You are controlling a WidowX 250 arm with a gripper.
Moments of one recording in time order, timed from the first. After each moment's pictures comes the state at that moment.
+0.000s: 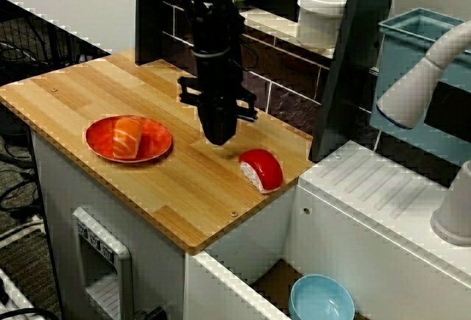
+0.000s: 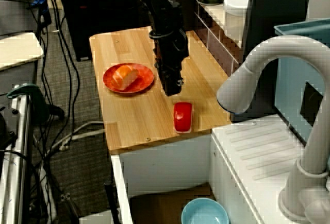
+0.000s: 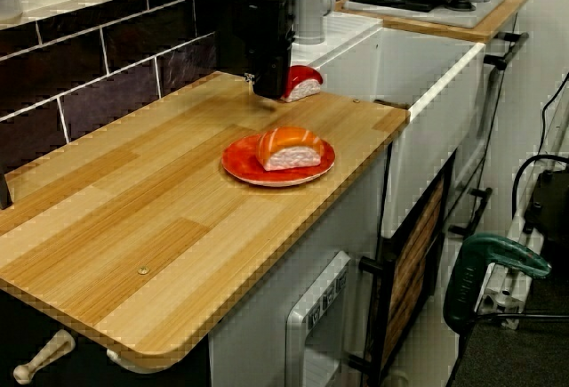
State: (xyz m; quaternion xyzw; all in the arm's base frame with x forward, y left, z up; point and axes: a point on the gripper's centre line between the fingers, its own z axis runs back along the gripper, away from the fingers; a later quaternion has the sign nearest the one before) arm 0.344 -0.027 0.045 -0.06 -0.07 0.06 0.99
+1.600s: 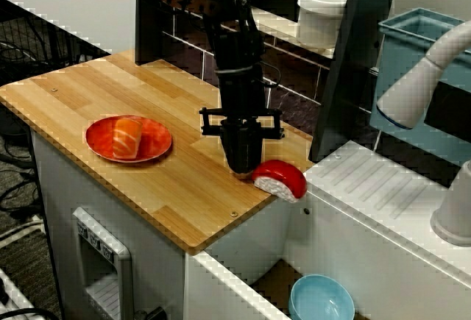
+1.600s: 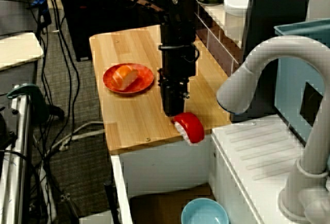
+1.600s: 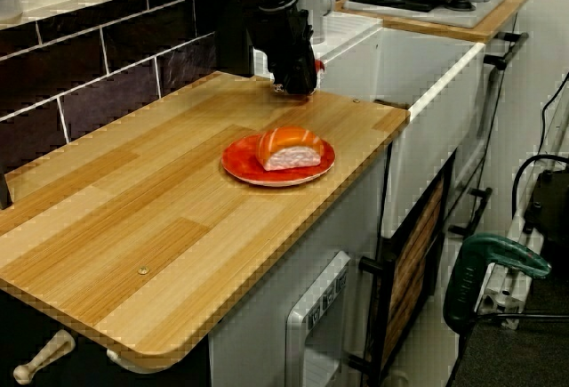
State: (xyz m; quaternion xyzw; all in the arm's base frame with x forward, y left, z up) arm 0.334 -0.069 0.034 -0.18 0.04 0.07 0.98
